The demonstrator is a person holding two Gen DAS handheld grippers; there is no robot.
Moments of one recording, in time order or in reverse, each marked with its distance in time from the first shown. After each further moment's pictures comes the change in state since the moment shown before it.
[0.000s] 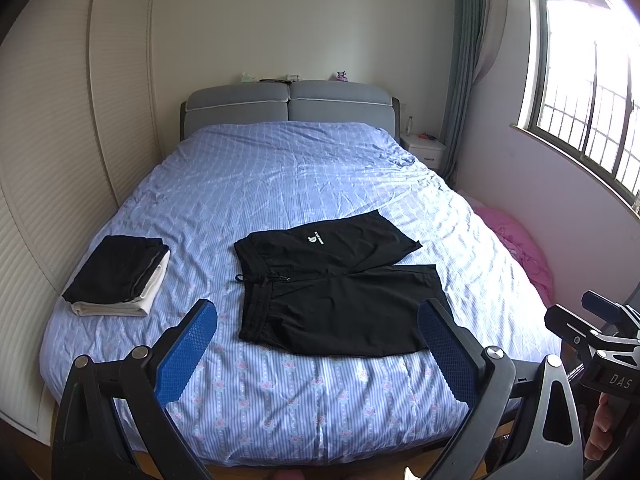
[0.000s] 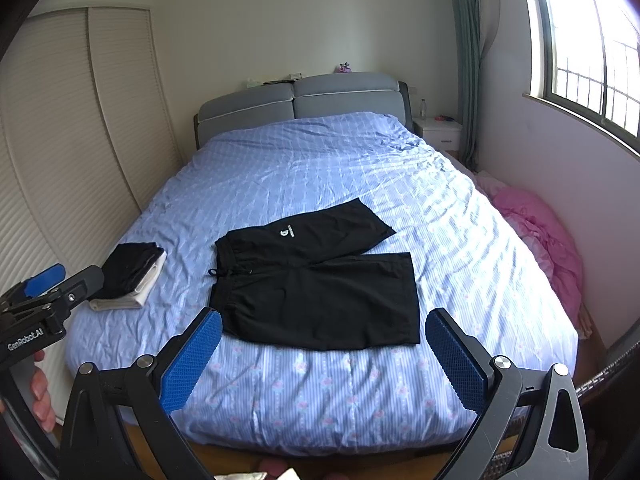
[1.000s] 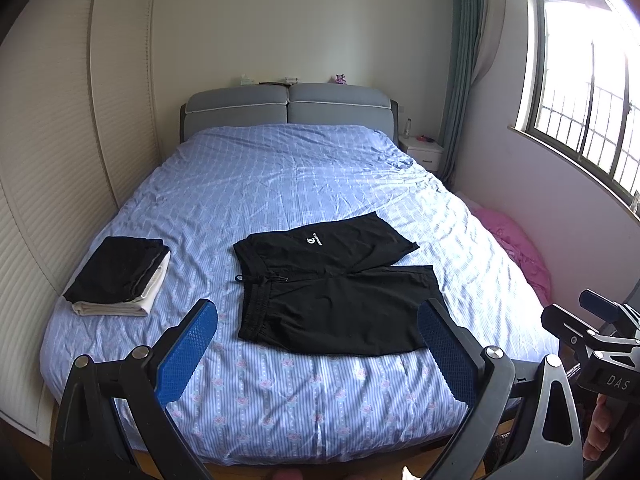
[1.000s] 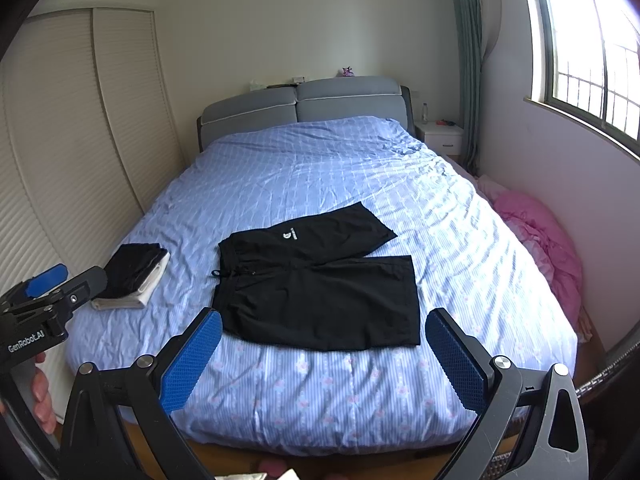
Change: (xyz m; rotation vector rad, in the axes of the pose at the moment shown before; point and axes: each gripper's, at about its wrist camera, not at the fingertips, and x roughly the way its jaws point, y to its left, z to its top) left arm -0.007 -0.004 -0.003 0.003 -0.008 0.001; right arm -0.007 0.003 0.004 -0.008 -0.007 0.002
